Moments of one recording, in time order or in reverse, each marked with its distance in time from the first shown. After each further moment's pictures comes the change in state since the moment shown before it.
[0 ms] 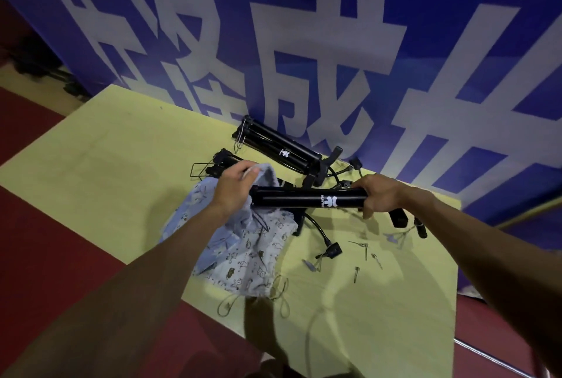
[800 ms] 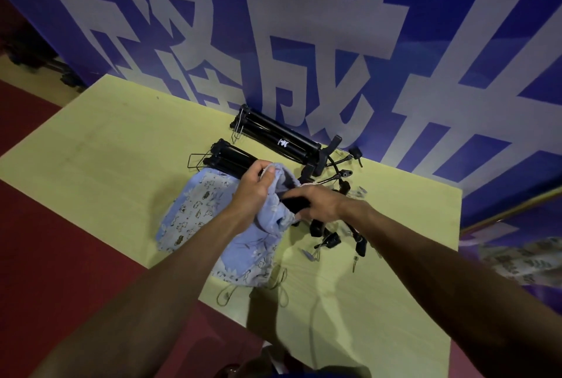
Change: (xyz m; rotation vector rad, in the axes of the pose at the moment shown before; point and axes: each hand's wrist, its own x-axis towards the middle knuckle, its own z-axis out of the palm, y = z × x) left_hand -0.023 0.014 0.037 -0.327 -0.107 -0.125; right_hand 0.038 -0.073 0.057 0.248 -0.072 -0.260
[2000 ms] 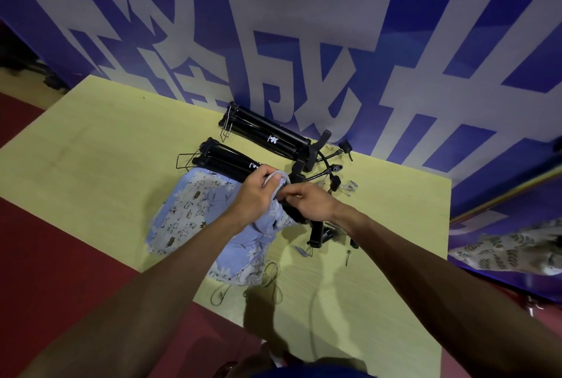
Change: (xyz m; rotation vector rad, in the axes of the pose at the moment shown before) left_hand -0.001 -0.004 0.018 0.174 -0.134 0.120; right_hand -0.013 -0.008 0.014 0.393 0.234 0.017
